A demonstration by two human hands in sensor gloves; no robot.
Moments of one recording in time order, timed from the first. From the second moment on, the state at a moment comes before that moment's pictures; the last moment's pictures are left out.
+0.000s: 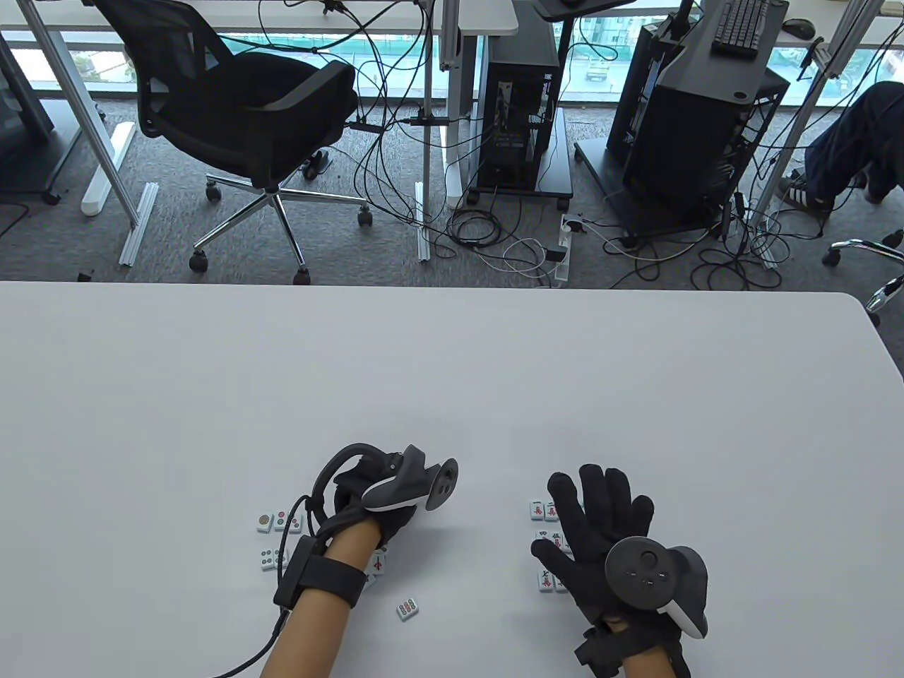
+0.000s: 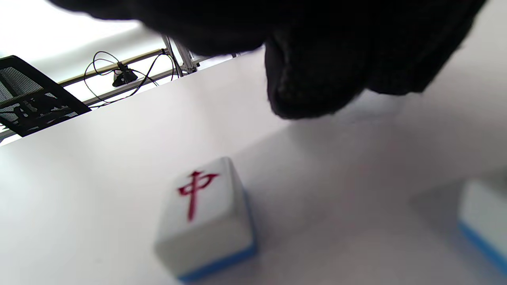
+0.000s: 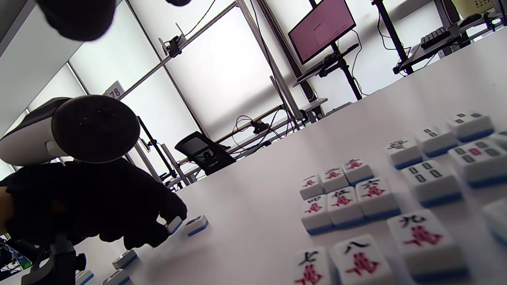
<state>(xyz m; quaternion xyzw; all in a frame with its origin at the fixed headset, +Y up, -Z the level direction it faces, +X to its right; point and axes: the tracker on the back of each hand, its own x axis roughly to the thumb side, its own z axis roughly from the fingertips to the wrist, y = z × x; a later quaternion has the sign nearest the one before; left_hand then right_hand) -0.084 -0.750 -0.350 -0.06 -0.17 -0.16 0.97 0.197 -0.717 -0.245 0.15 -0.04 0.94 0.29</state>
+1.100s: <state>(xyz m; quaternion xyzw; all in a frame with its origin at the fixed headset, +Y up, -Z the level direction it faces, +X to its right) -0.236 -0.761 -0.213 -0.13 -0.11 -0.18 0.97 0.189 -0.721 -0.244 0.16 -0.02 0.95 0.27</state>
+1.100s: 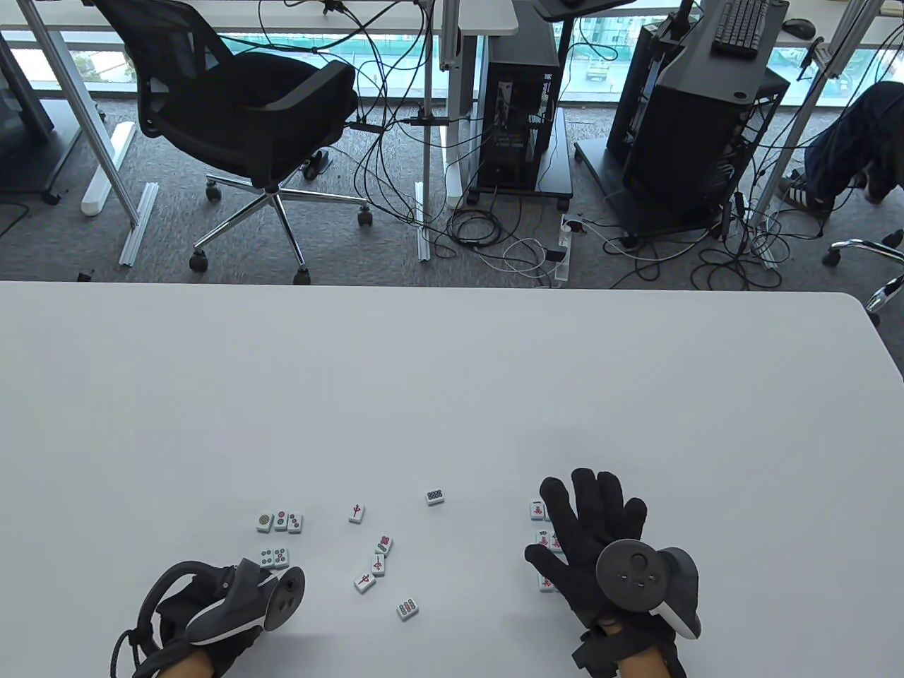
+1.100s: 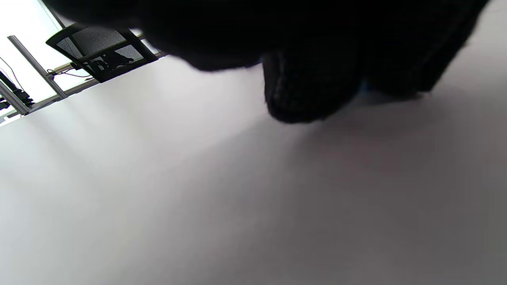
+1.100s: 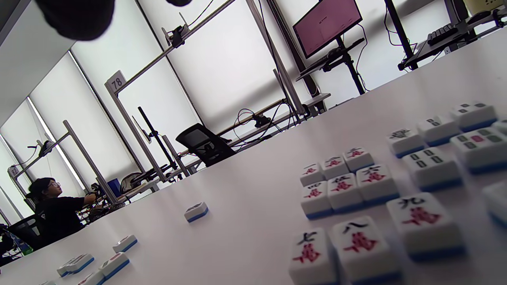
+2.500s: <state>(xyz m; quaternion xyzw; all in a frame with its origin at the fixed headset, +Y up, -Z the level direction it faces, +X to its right) -0.089 -0.736 -0.228 -0.02 -0.32 -0.17 0.93 0.190 -0.723 -0.246 0.16 -0.02 0.95 0.28</state>
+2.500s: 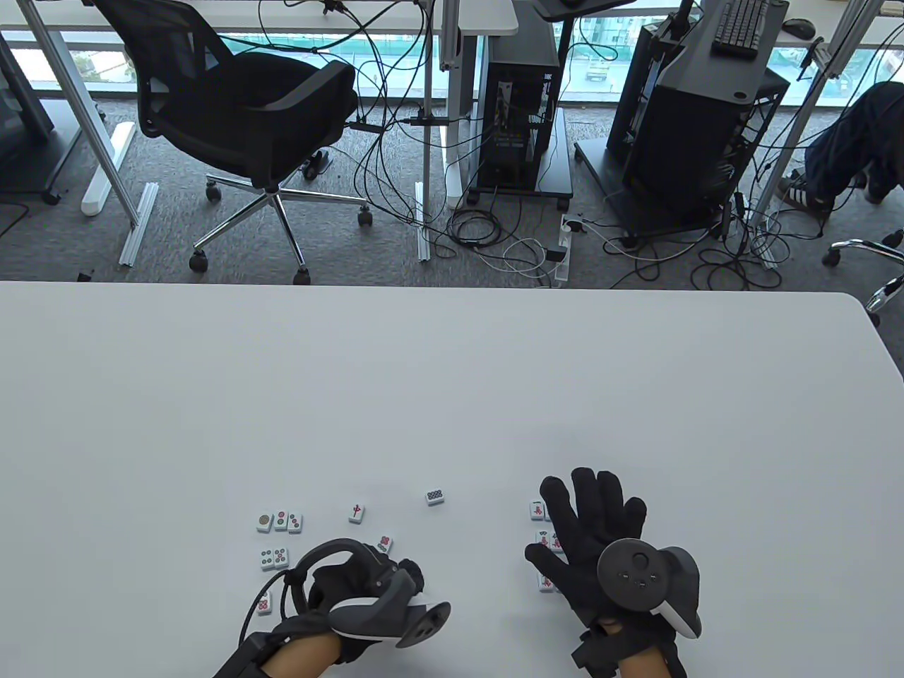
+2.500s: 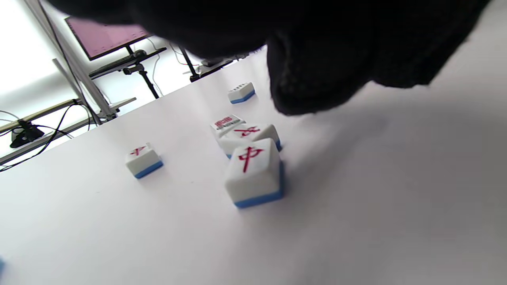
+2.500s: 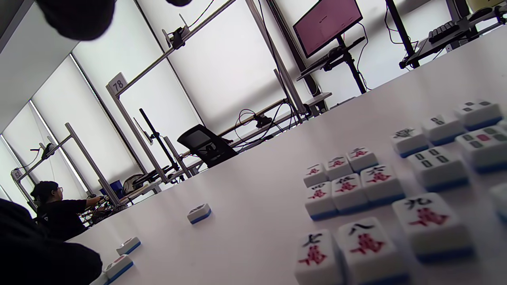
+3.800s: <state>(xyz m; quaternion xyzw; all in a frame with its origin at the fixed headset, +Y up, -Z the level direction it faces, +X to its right) -0.173 -0.729 -0.245 -0.09 -0.15 -0.17 0.97 0.189 -0.724 -0.246 0.16 -0.02 0.95 0.28</state>
